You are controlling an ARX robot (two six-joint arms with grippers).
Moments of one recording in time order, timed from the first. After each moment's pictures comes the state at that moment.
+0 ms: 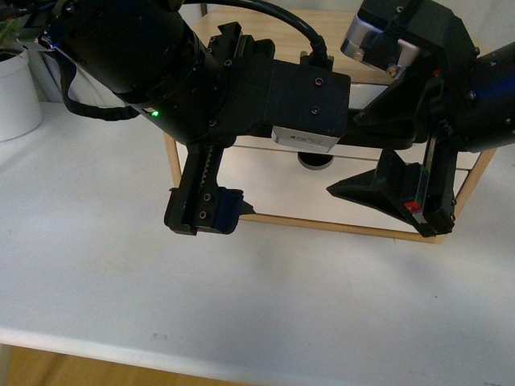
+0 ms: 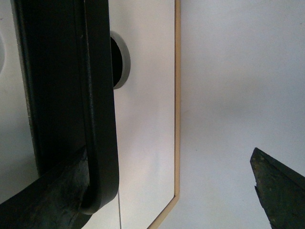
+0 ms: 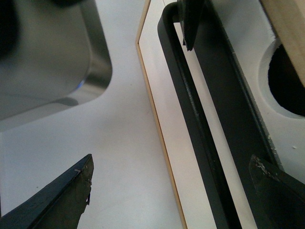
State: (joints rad) left arm -0.44 1.87 1.25 -0.25 0.18 1.39; right arm 0.25 1.73 1.00 -0.04 -0.54 -0.86
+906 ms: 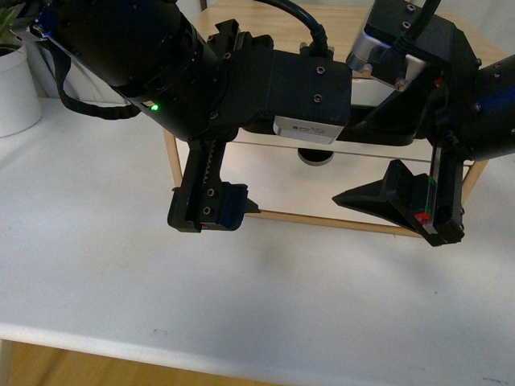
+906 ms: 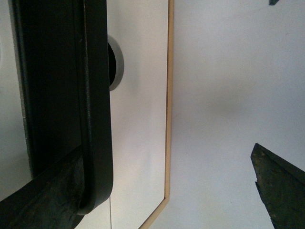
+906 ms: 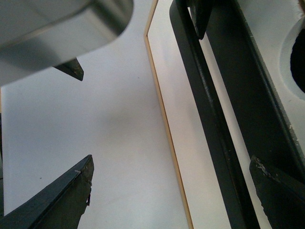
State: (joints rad) left arm -0.44 1.87 1.25 -0.29 0.22 1.34; right arm 0.22 1.74 1.00 -0.08 -0.55 -0.91
